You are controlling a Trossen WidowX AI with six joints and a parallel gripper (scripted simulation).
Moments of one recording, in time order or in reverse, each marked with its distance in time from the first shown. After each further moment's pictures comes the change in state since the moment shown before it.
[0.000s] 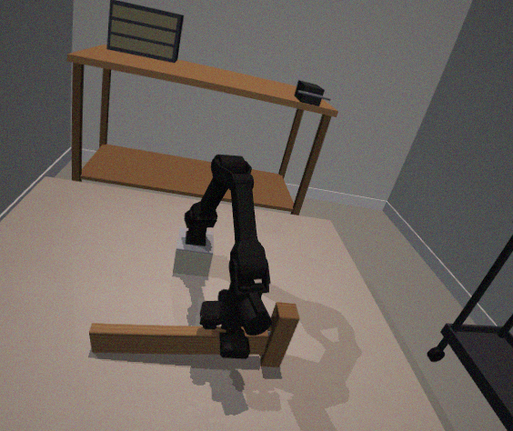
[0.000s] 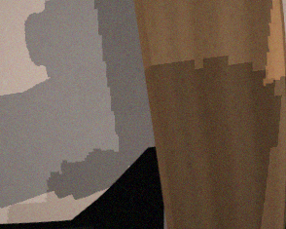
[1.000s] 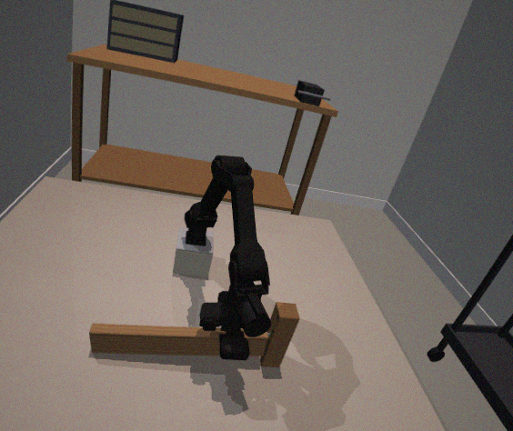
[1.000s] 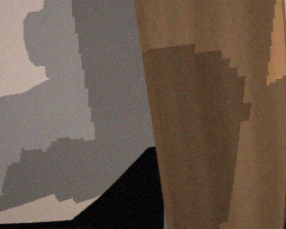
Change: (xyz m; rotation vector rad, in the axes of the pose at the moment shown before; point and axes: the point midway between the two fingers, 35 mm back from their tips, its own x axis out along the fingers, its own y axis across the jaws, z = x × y) arm 0.005 0.001 0.000 0.002 0.000 0.002
